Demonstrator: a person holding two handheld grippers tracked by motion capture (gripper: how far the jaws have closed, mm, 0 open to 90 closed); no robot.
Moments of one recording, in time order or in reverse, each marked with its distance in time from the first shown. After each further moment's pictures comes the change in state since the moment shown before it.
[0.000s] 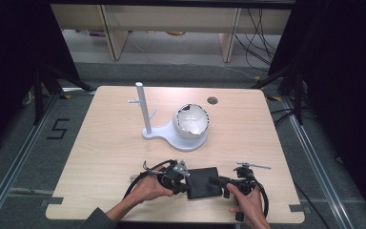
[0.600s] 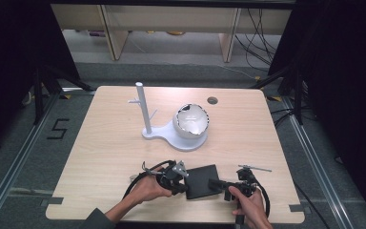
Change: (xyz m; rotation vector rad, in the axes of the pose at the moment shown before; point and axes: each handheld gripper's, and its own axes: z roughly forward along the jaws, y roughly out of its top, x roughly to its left) left arm 0.000 -0.004 -0.001 0.012 0.002 -0.011; right arm 0.002 -0.008 -0.002 0.054 0.096 0.096
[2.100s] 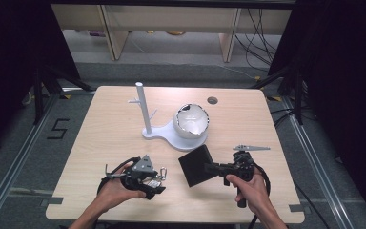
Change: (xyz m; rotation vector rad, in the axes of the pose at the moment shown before) left arm -0.002 -0.055 -0.085 -0.179 0.154 -0.126; right arm 0.057 0.050 -0.019 -0.037 0.066 -0.370
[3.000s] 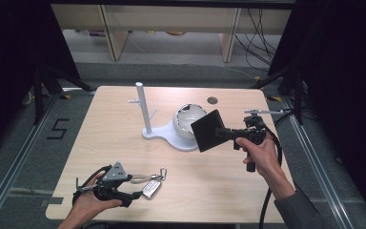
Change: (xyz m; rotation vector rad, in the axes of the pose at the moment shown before) left arm 0.009 -0.052 -0.041 -0.017 0.108 -0.075; right arm -0.009 0.093 -0.026 -0.074 -0.097 -0.025
